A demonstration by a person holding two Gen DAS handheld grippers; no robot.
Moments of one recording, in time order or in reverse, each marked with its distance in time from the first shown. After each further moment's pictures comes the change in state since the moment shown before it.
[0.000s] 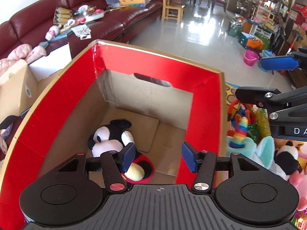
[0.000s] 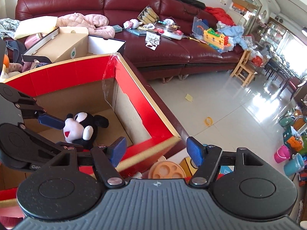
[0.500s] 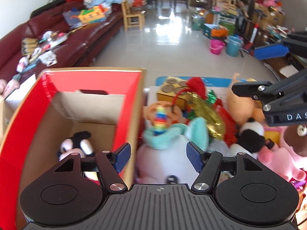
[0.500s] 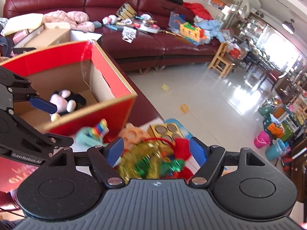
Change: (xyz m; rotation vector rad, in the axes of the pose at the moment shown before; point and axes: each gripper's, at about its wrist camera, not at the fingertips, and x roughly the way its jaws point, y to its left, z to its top) left arm -0.025 -0.106 -0.025 0.235 -0.032 -0.109; right arm -0.070 -0.047 -0.079 0.041 0.040 -0.144
